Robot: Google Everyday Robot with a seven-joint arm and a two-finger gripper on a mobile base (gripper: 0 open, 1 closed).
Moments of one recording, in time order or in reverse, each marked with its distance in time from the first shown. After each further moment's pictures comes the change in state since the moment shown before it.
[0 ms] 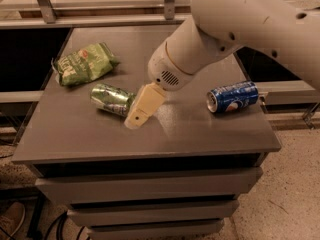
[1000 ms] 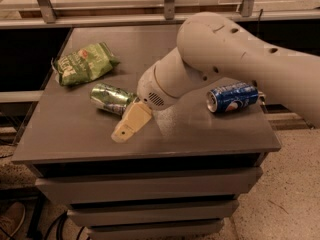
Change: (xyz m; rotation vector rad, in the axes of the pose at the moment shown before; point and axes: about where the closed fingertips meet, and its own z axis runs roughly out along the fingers) arm 0.002 0.016 0.050 -0.006 -0.068 0.057
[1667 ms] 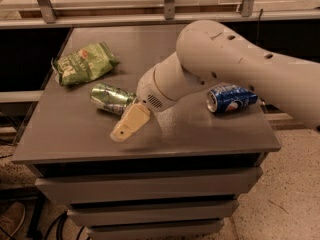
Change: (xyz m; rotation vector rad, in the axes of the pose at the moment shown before) arm 0.001 -0.006 0.010 0.019 -0.025 0.005
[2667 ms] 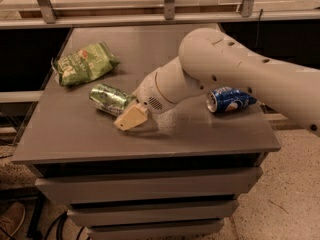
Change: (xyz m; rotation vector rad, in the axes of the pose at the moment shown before) arm 0.005 -0.006 0.012 -0.021 -0.039 0.021
